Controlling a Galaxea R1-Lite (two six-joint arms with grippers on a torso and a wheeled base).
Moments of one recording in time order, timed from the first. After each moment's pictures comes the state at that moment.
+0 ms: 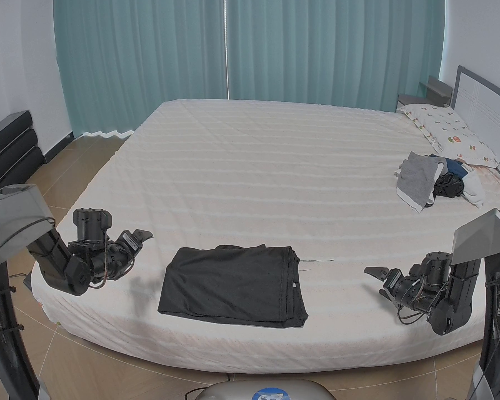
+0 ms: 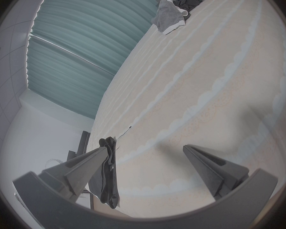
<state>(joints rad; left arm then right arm) -0.07 2.18 -0.78 -0.84 -0.08 -0.88 0.04 2.47 -0.44 -1.55 0.32 0.85</state>
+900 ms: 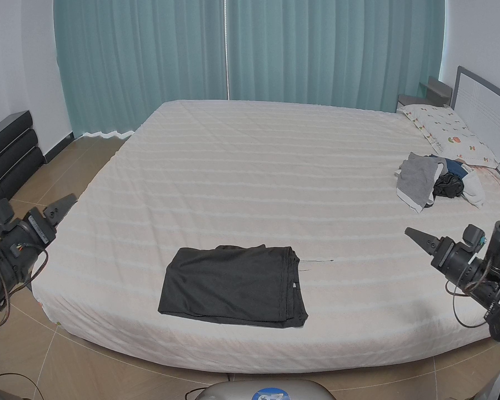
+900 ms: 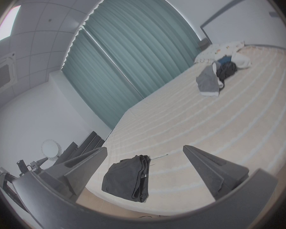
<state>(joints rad) 0.02 1.27 -0.35 -0.80 -0.07 -0.55 0.08 1.75 -0.13 -1.45 0.23 0.61</state>
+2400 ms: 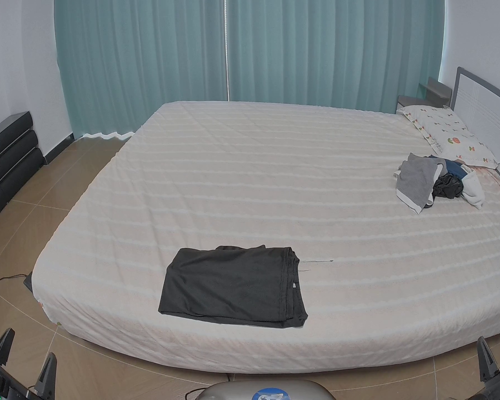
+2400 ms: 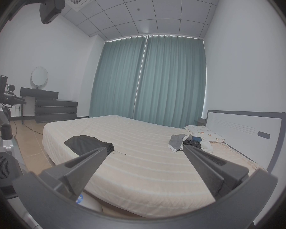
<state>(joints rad) 0.00 0.02 -0.02 0.01 -0.05 0.03 0.00 0.03 -0.03 -0.08 0.12 -0.18</state>
